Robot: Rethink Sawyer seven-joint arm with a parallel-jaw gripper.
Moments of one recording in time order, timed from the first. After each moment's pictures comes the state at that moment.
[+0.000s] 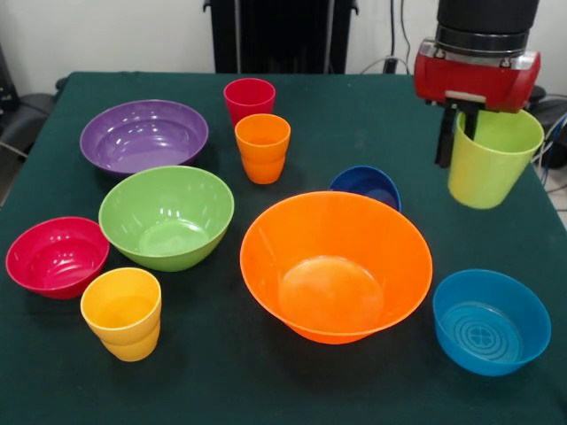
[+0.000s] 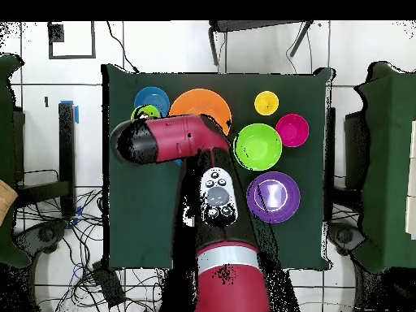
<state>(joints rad) -0.11 -0.64 0.14 1.45 -0.21 0.54 2.43</state>
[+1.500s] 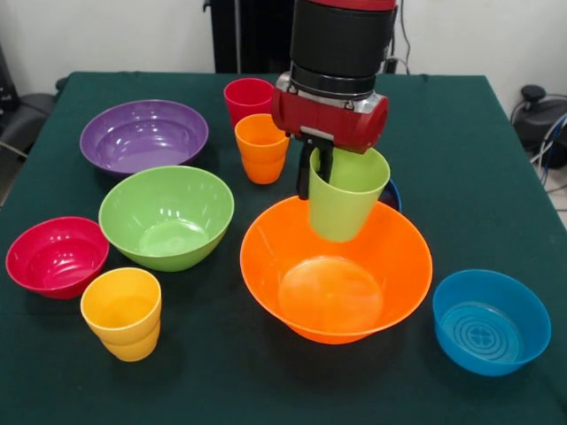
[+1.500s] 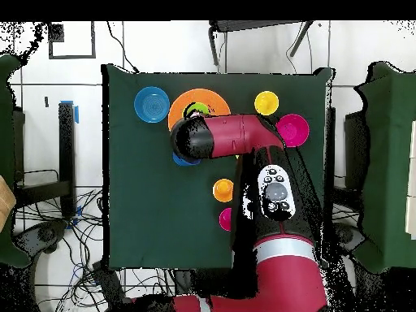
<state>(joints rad) -0.27 -0.59 0.15 1.42 -0.37 0.51 2.39</state>
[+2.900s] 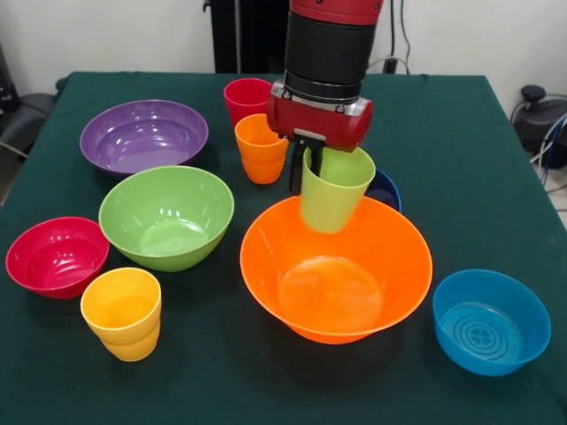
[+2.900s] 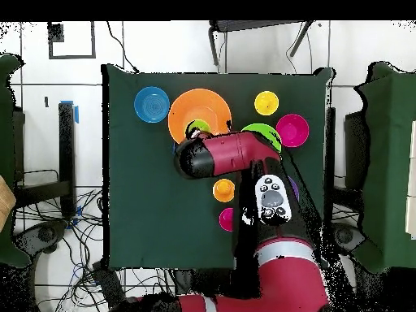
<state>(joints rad) -0.28 -0.59 0.15 1.52 -0.47 0.41 2.39</state>
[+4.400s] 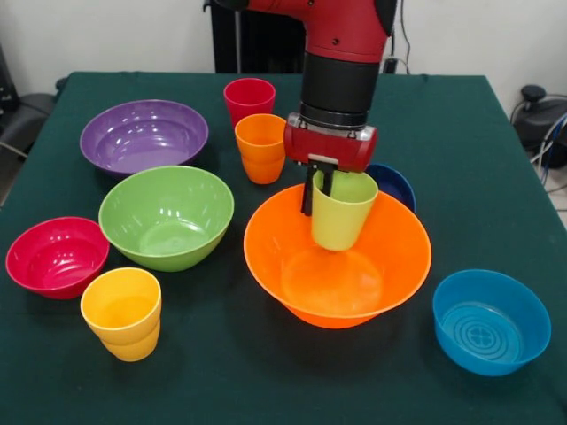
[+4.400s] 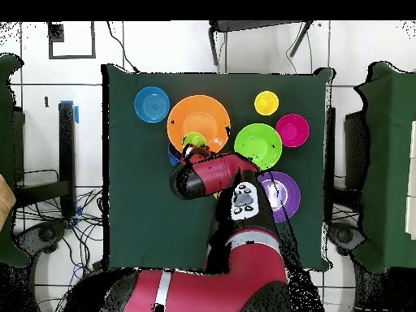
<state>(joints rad) -0.16 -0.46 -0.01 1.55 -0.47 0.12 2.39</state>
